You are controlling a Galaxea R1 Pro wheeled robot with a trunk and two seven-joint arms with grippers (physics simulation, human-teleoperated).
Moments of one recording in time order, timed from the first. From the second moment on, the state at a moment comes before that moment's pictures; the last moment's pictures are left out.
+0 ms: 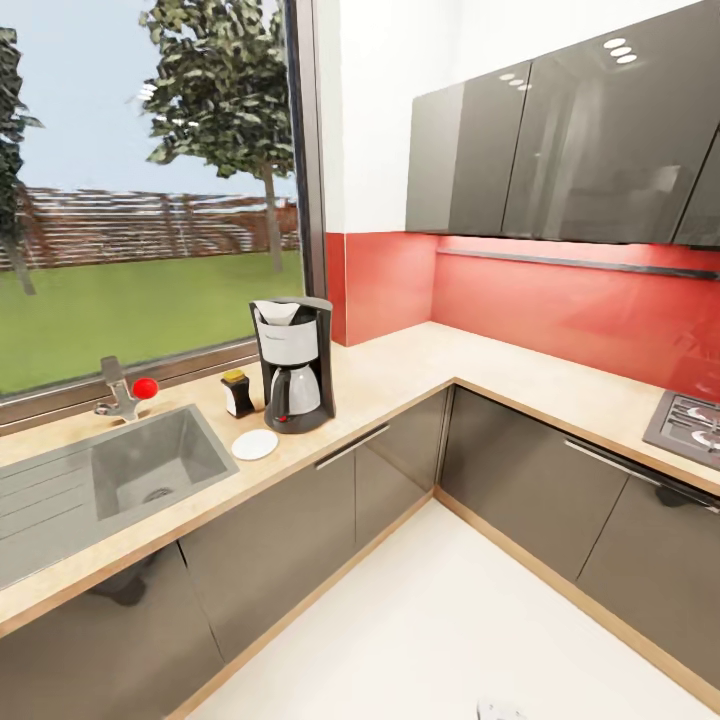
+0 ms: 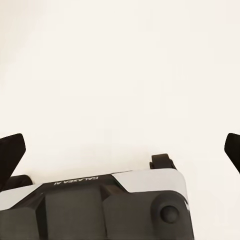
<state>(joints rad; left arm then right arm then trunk) -0.19 0.23 -0.10 -0.13 0.49 0.01 -0.46 -0.48 0.06 0.42 -0.02 -0.61 0.08 -0.07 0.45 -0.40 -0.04</state>
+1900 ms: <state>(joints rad) -0.09 0.17 -0.09 -0.04 0.33 -0.05 0.15 -0.45 -0.03 0.42 -0.02 -0.61 0.09 -0.07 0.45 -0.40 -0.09</state>
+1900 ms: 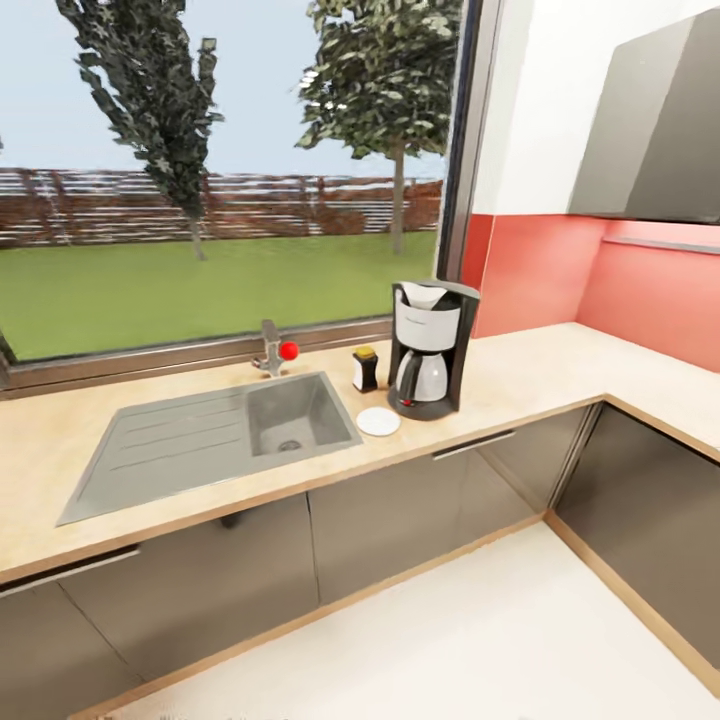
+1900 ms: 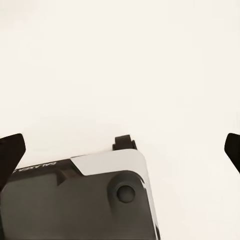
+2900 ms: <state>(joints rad) -0.09 0.17 -0.09 -0.04 0.33 -0.05 0.15 -0.45 -0.03 0.42 -0.02 -0.61 0.08 -0.07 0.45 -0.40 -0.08</state>
